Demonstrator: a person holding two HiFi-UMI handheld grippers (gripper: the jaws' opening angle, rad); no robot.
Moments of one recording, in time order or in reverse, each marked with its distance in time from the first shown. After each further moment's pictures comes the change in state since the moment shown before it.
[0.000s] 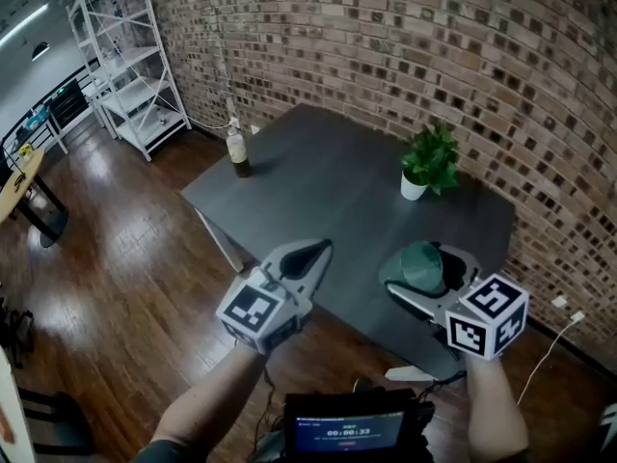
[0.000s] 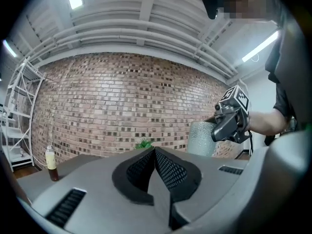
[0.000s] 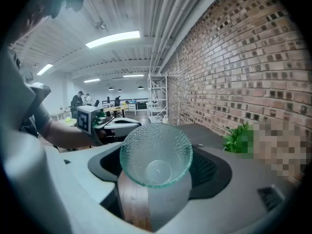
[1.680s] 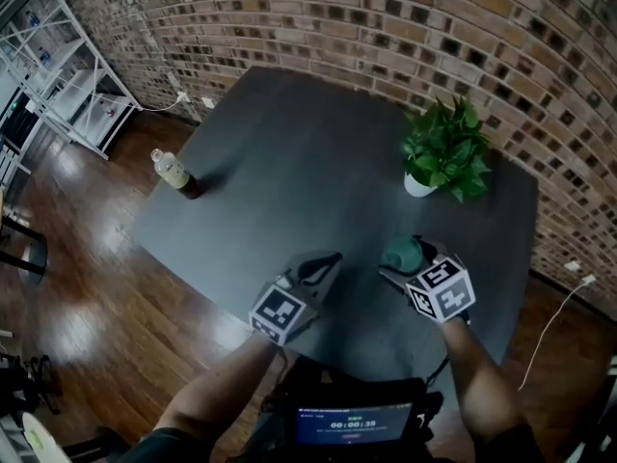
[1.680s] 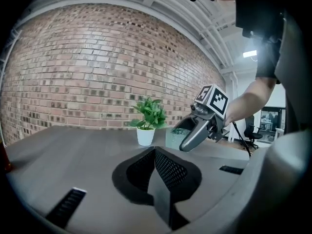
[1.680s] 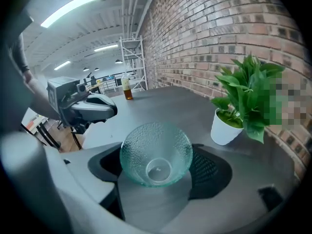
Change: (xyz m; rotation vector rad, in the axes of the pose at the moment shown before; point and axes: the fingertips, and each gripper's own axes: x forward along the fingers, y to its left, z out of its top) left arm 0.179 0.119 -0.227 -0.072 0.277 -0.244; right arm 0.233 -0.236 -0.160 0.160 0.349 -0.152
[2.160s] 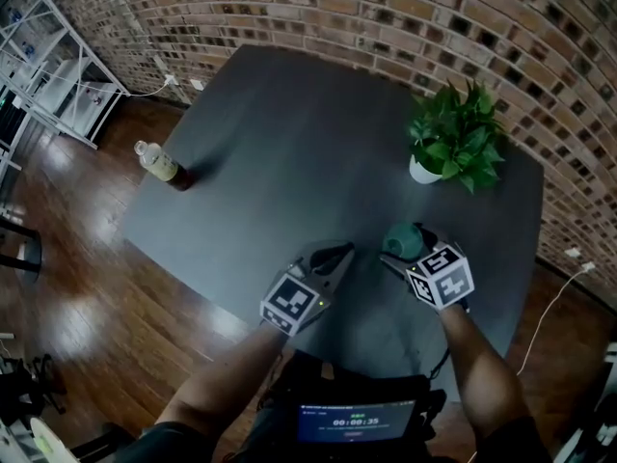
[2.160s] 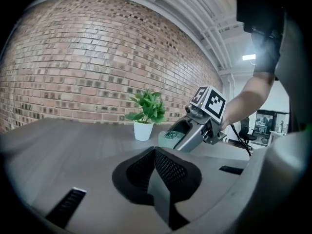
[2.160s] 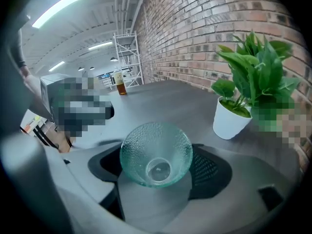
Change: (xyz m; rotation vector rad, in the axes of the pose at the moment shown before) left arm 0.027 0.008 -0.026 -0.049 0.032 -0.054; right arm 0.040 -0.017 -0.013 0.037 0.042 -0.024
